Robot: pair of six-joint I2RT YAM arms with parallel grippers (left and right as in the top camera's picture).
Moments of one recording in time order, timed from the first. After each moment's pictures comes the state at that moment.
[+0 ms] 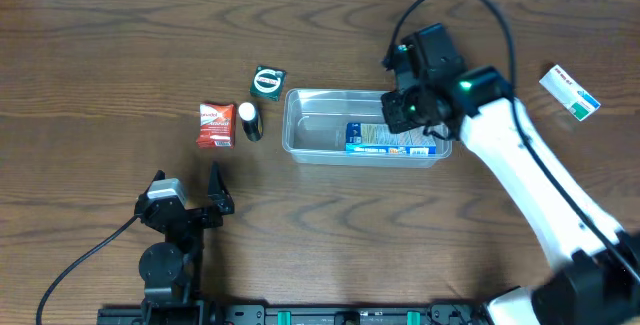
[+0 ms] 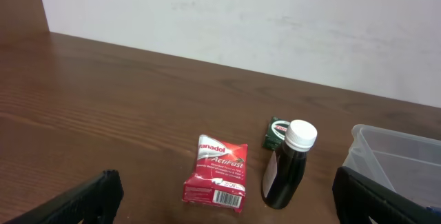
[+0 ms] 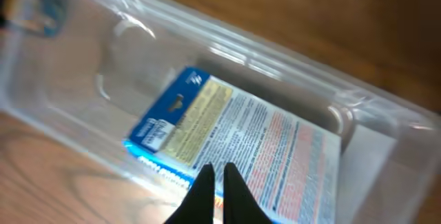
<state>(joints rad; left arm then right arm) 0.01 0.01 0.03 -0.12 -0.05 -0.19 0.41 1.61 1.41 -0.91 -0.11 0.13</state>
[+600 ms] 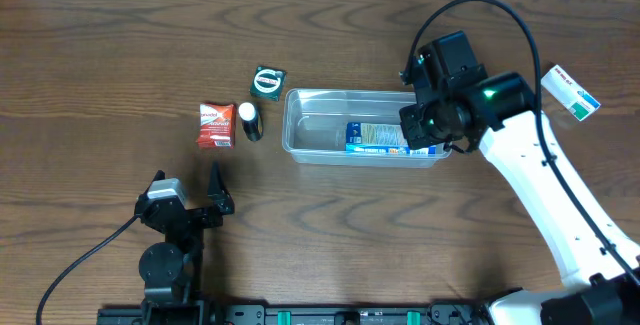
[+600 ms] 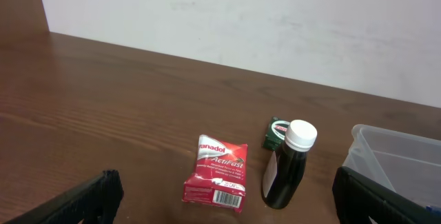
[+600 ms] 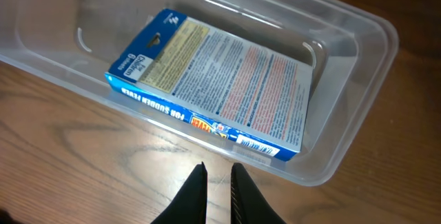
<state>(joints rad) 0.01 0.01 0.03 -0.12 -0.05 -0.19 0.39 1.55 1.41 -1.10 -0.07 0.13</state>
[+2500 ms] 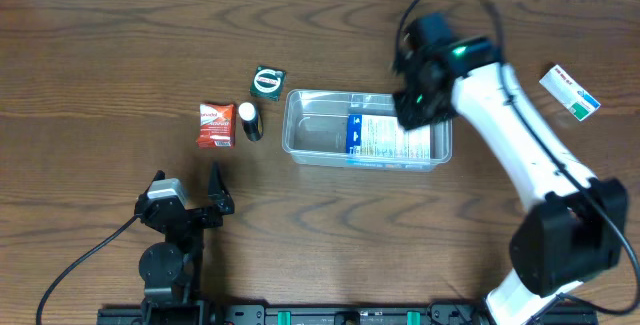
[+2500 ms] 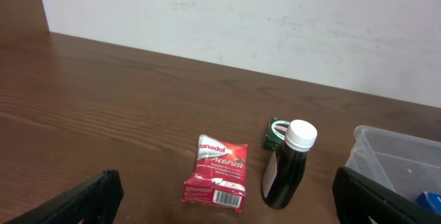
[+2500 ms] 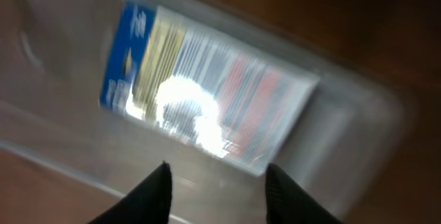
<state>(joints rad) 0.01 0.01 0.03 -0.12 -0.05 -0.19 0.32 1.82 1.60 -1.16 -0.08 0.06</state>
